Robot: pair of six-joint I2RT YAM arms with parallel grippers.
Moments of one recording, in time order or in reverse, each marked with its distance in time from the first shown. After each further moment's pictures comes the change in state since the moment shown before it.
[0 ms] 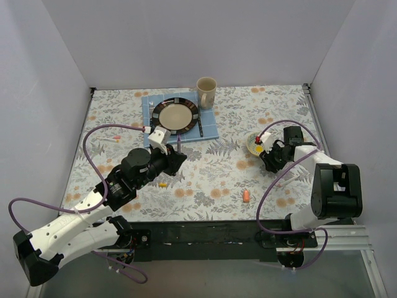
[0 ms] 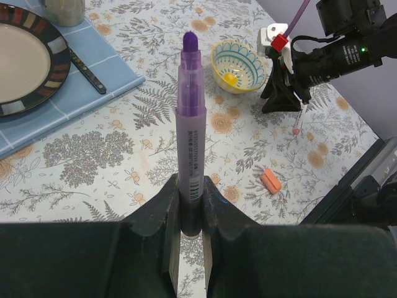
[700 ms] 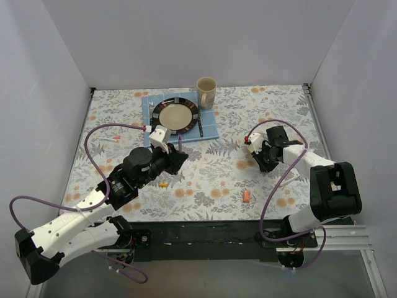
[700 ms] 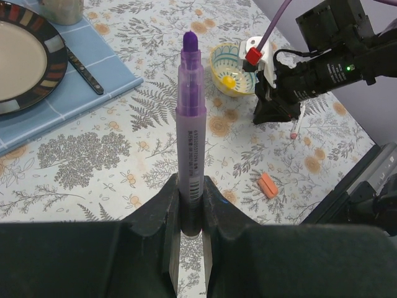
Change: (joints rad) left arm 0.000 0.016 0.000 0.026 -0.005 -0.018; right arm 0.178 0.004 0.025 -0.036 0.173 0.244
